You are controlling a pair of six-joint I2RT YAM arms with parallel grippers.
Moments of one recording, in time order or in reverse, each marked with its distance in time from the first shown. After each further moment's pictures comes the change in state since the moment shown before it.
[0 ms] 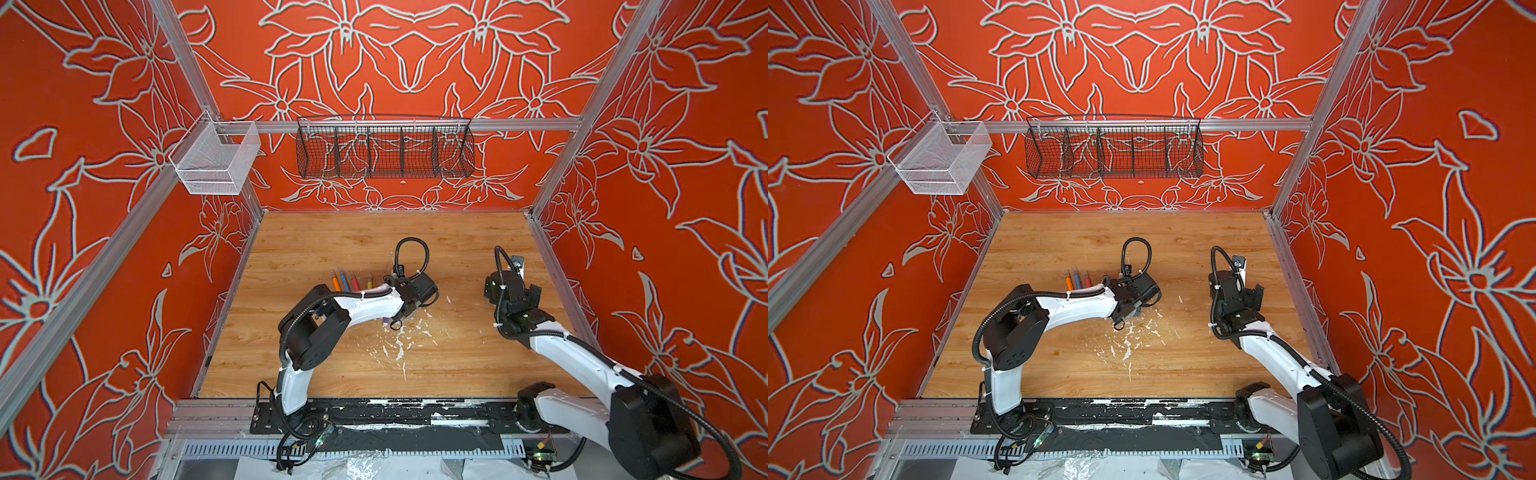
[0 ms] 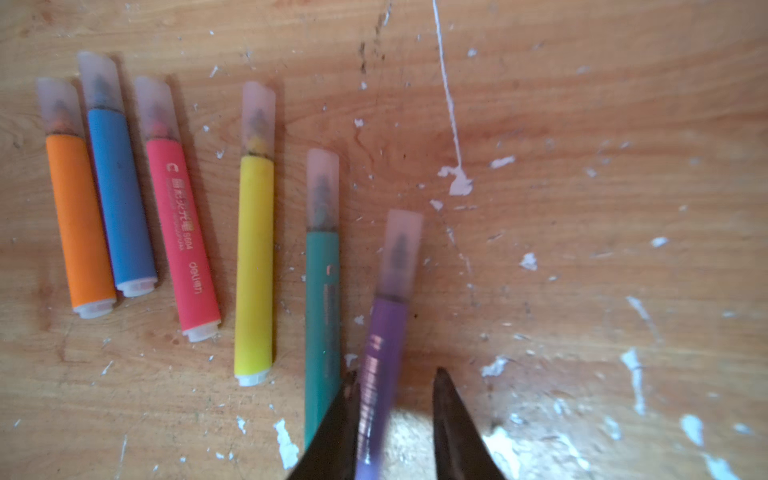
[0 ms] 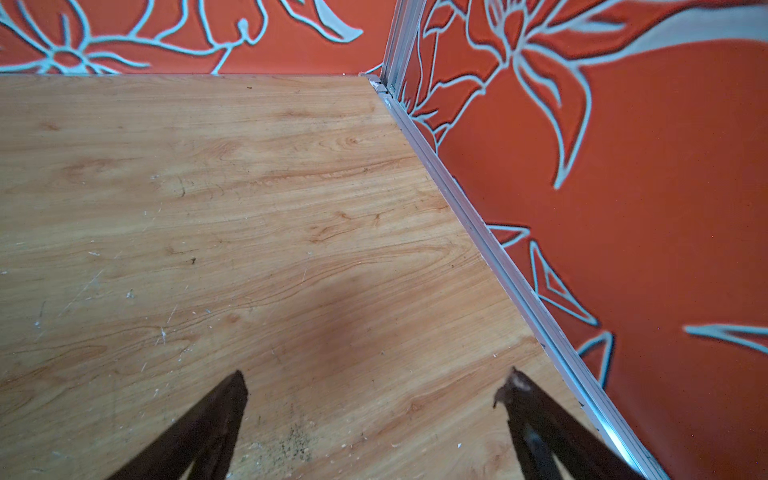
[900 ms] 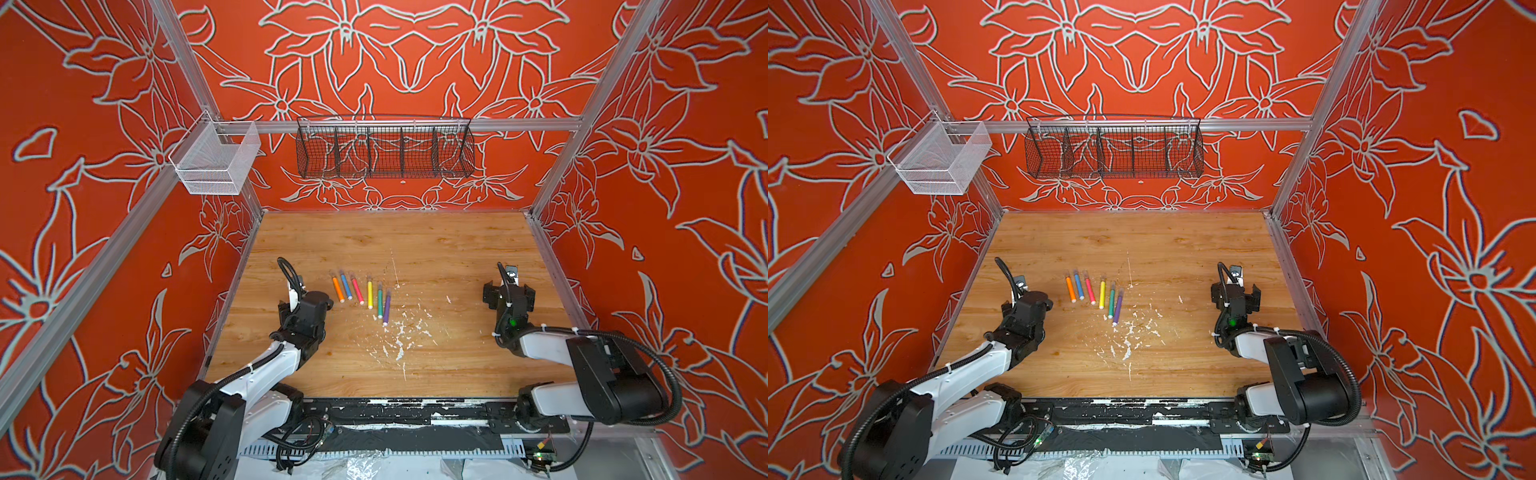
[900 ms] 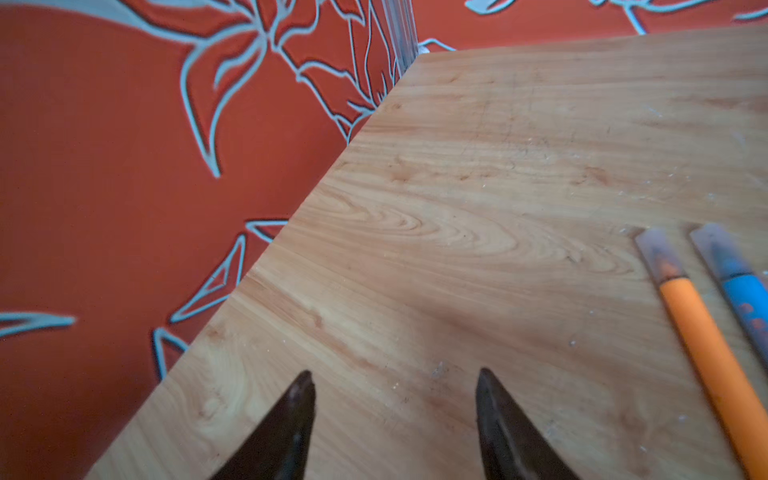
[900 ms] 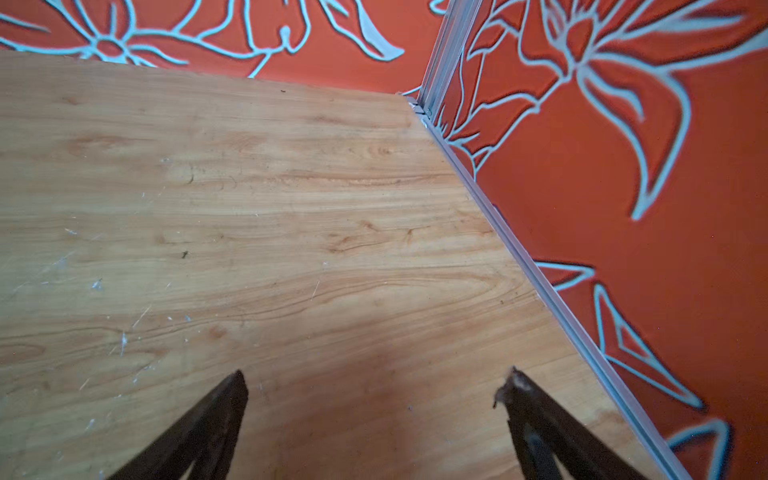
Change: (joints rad) left arm 0.603 -0.844 -1.033 0.850 -0.319 0.581; right arm -0.157 0.268 -0.250 0.753 -0.248 -0.252
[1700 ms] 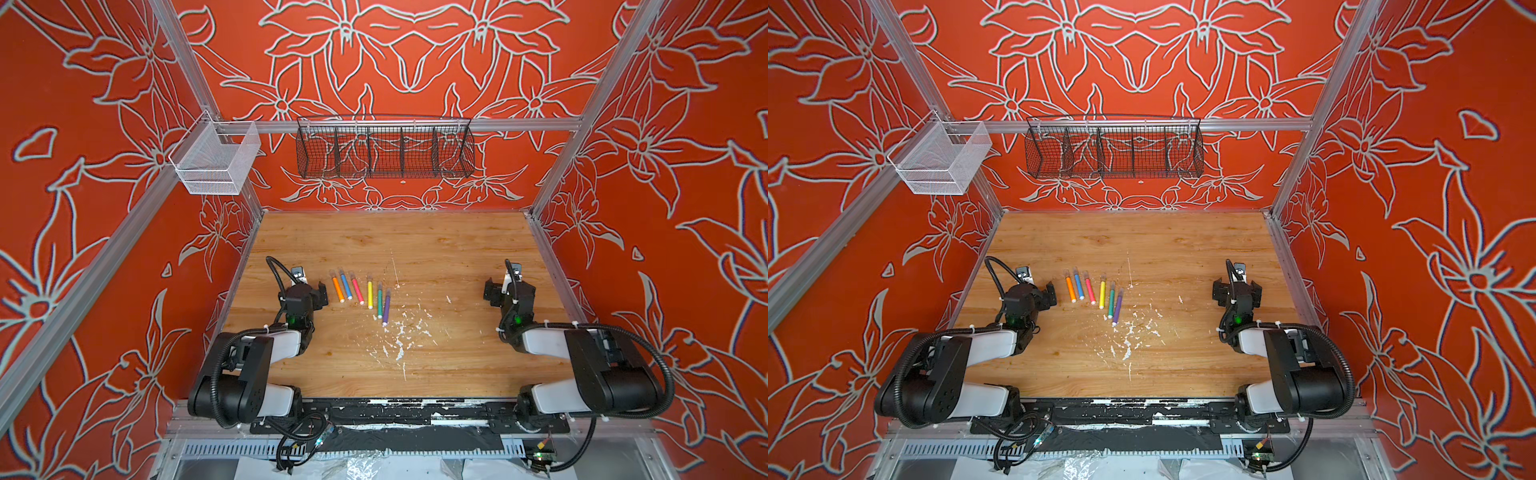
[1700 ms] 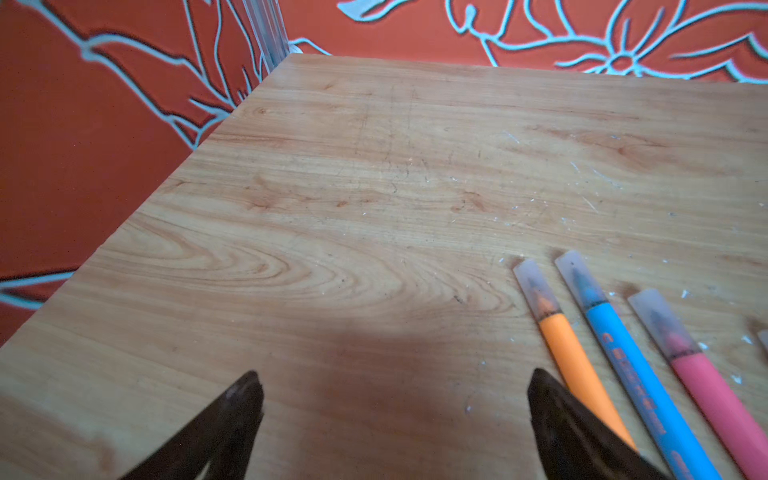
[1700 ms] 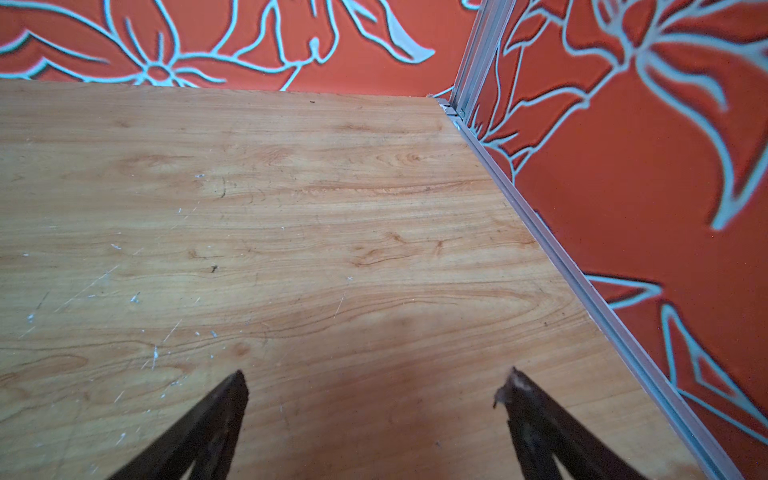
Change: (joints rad) left arm 0.194 0.293 0.010 0.454 0.538 0.110; right arm -0.068 0.043 0.010 0.051 -0.156 0.013
